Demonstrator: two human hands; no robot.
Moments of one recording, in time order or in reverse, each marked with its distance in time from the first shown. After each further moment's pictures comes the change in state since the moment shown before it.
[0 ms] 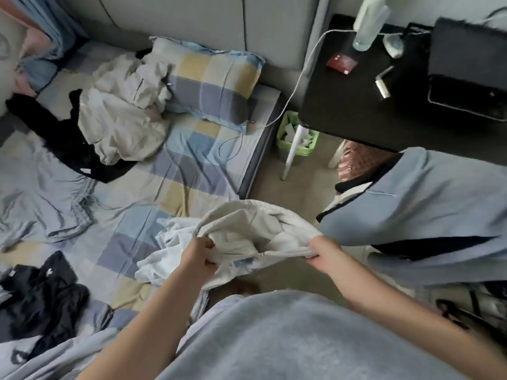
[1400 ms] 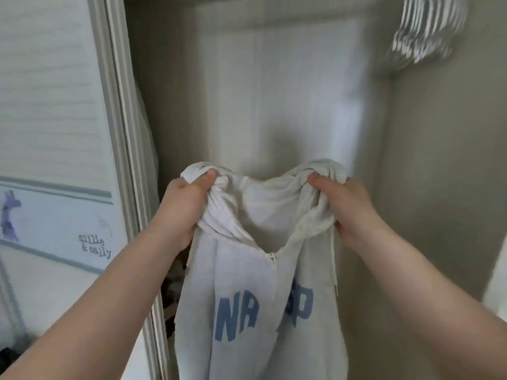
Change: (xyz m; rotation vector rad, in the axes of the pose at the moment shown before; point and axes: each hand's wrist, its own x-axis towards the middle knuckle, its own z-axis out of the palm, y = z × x) left_hand -0.675 -0.346 0.626 0.888 -1.980 0.802; right_hand -0.385 -0.203 -0.716 0.738 1.263 -1.203
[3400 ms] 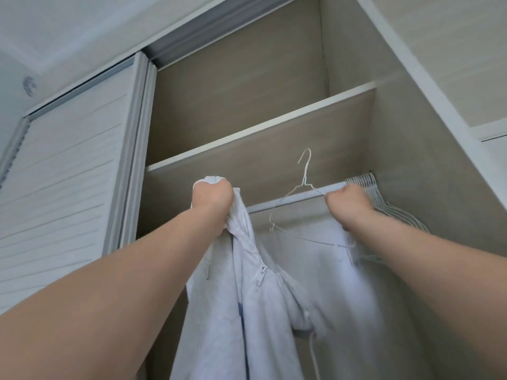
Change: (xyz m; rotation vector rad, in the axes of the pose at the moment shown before) left_hand 0.124 0.329 0.129 0.056 0.188 0.571; right_hand 0.196 -0.286 -0.023 -0.271 0.391 -0.507
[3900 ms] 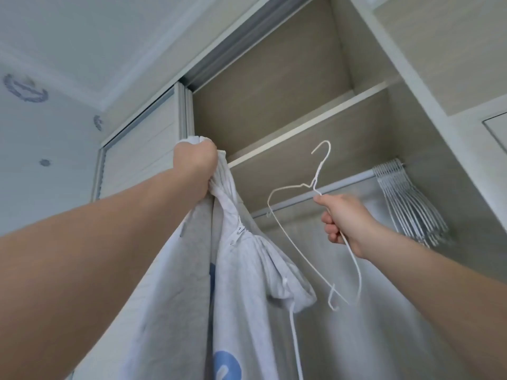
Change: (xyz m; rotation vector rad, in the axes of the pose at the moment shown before) left_hand -0.050 0.127 -0.102 0.107 0.184 0.192; right_hand -0.125 -0.061 -0.020 0.719 -0.441 0.229
